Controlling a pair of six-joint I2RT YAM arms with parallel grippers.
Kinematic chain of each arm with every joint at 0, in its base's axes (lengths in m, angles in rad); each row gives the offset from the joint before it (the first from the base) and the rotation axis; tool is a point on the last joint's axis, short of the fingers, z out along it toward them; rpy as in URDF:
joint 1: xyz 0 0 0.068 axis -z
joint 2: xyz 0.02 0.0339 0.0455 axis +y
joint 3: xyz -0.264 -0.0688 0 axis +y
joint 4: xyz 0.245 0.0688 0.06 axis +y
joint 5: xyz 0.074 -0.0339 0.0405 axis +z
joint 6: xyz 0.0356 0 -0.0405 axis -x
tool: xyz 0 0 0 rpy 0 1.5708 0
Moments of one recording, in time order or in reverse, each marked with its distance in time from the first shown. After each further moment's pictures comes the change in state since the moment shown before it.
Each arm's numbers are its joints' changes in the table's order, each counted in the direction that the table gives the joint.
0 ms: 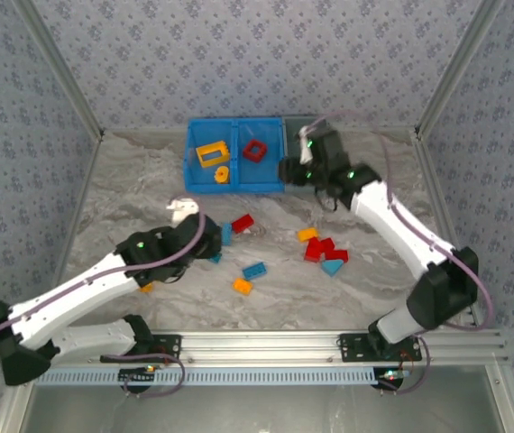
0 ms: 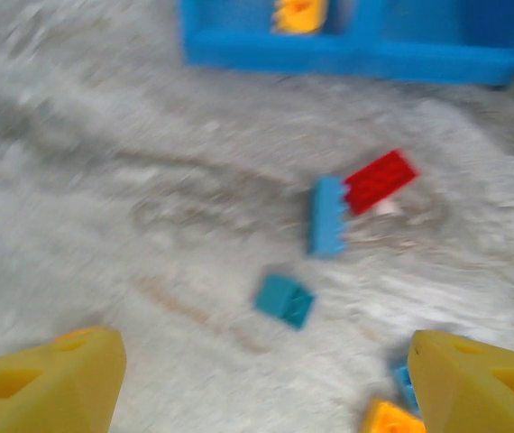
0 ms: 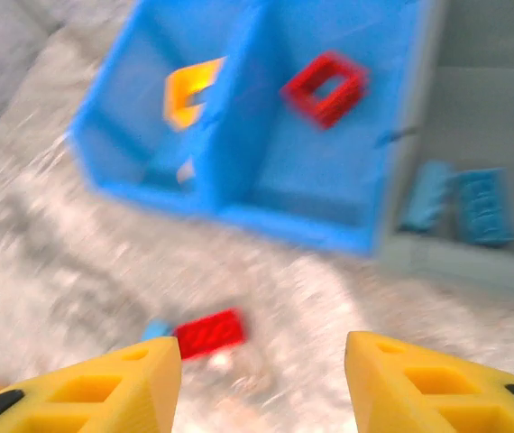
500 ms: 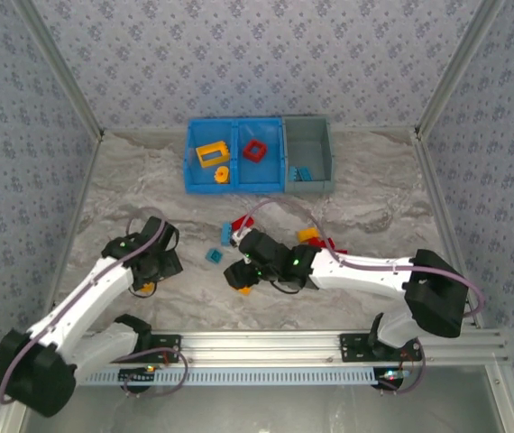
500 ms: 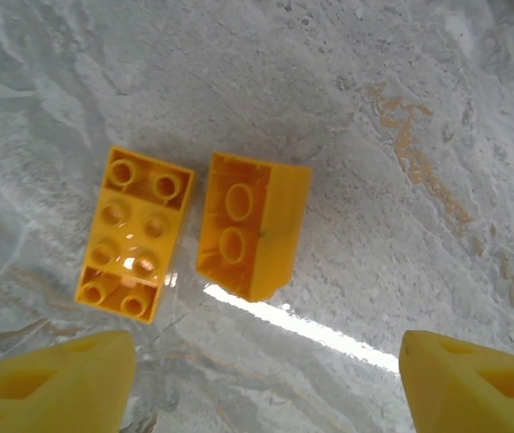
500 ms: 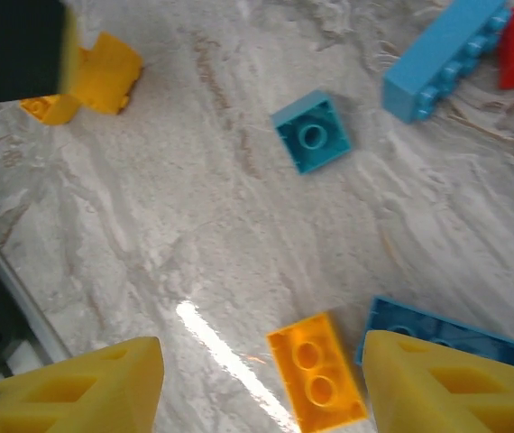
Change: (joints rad) left arm -0.501 0.078 0.274 0.007 -0.365 -0.024; right arm -0.526 0.048 0.360 -0.268 -0.060 -0.144
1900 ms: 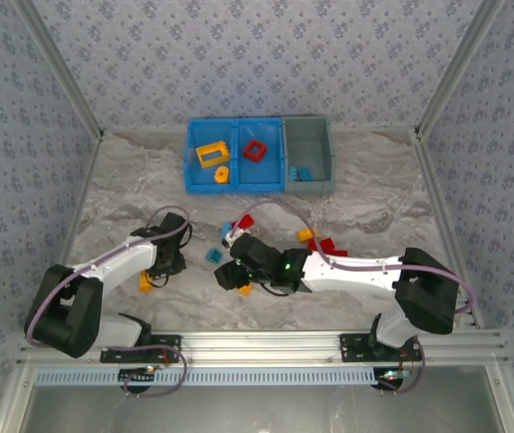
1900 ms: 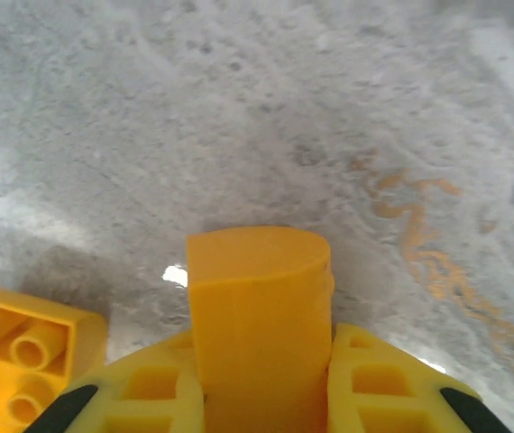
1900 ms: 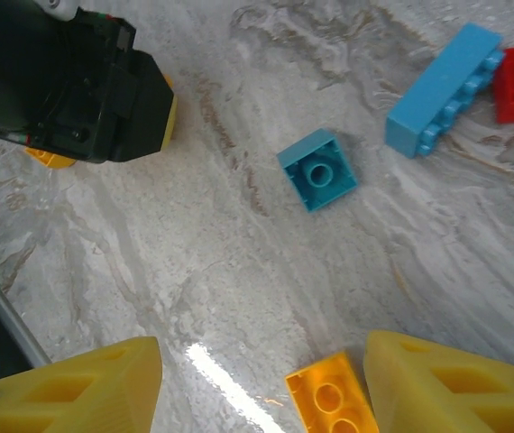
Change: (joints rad) left arm 0.020 0.277 0.040 -0.277 0.044 -0.090; right arm -0.026 0.020 -0.029 -0.018 -0.110 -0.051
